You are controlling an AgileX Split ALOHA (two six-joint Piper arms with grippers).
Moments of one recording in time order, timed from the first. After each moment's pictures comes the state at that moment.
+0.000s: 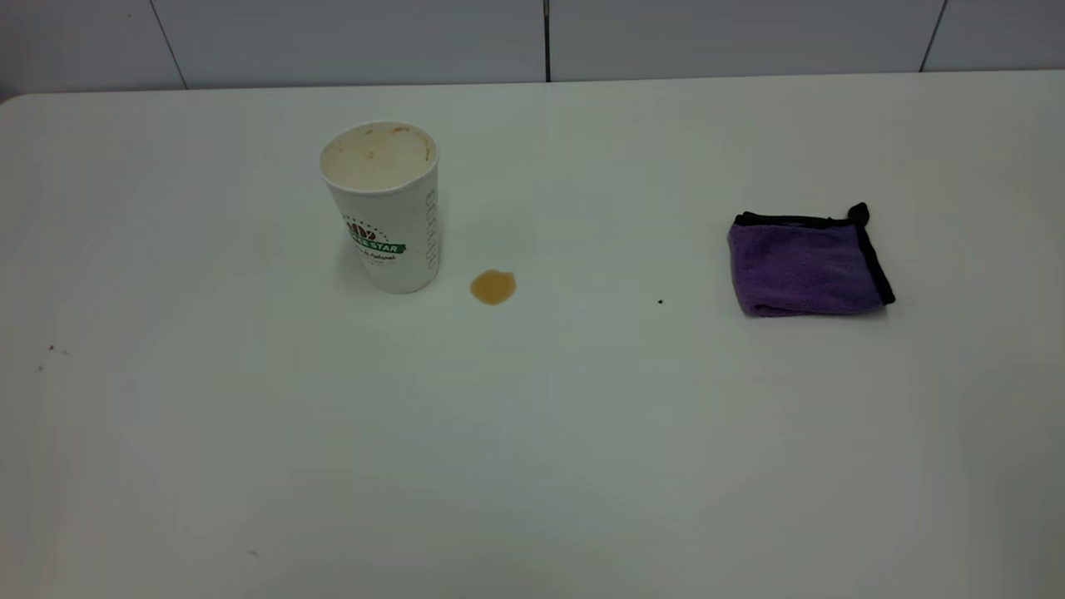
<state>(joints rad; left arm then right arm) -0.56 -0.02 -0.49 0.08 1.14 -0.07 -0.01 -0.02 -0.48 0.05 1.13 -0.06</state>
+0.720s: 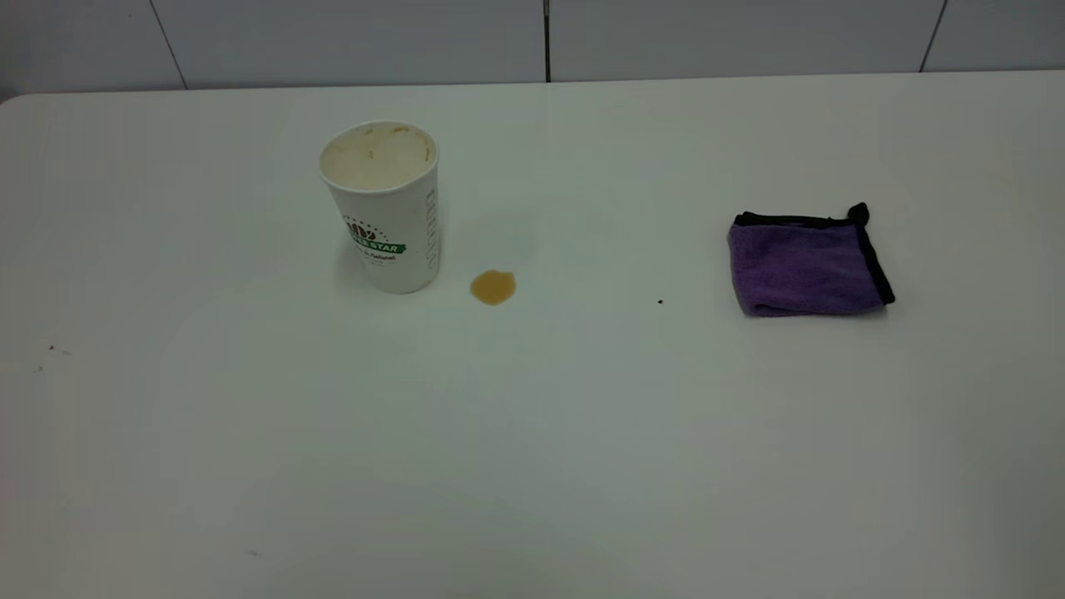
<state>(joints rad) -0.11 -0.02 -0.49 0.07 1.14 -0.01 -0.01 -0.02 -0.48 0.05 1.13 -0.06</state>
